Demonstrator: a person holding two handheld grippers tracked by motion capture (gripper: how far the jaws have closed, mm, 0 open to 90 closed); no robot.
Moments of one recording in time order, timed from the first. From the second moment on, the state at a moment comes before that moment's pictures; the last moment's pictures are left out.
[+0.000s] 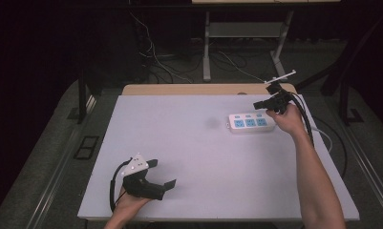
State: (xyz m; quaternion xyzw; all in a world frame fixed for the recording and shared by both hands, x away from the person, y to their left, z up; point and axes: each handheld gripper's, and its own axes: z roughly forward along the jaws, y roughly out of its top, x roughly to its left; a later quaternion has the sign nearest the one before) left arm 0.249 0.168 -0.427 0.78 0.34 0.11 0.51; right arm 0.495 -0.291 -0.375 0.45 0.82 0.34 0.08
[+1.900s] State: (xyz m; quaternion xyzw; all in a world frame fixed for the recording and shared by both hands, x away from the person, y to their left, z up) left arm 0.247 0.173 -0.425 0.78 0.34 0.11 0.52; right arm 0.510 -0.276 -0.414 0.47 0.83 0.31 0.06
